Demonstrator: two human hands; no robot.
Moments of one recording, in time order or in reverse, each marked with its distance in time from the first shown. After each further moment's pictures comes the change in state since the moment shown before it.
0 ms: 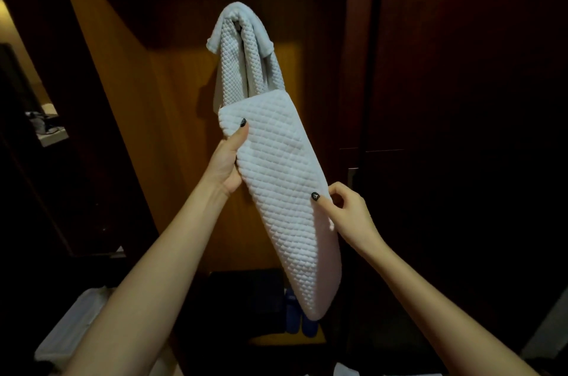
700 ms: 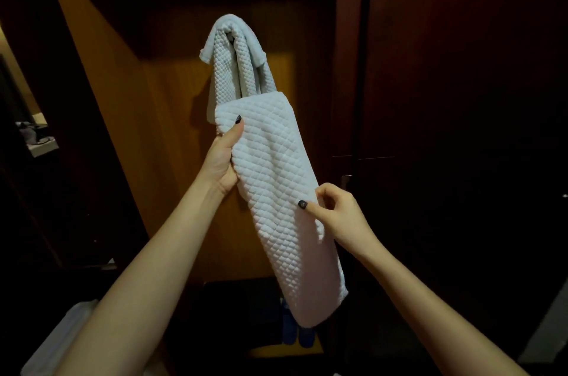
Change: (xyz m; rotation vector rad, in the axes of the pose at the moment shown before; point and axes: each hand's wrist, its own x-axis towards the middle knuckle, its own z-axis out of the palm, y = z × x) left_hand 0.008 0.010 0.018 -0.002 -0.043 0.035; right_hand 0.003 -0.023 -0.007 -0.001 -0.053 -0.059
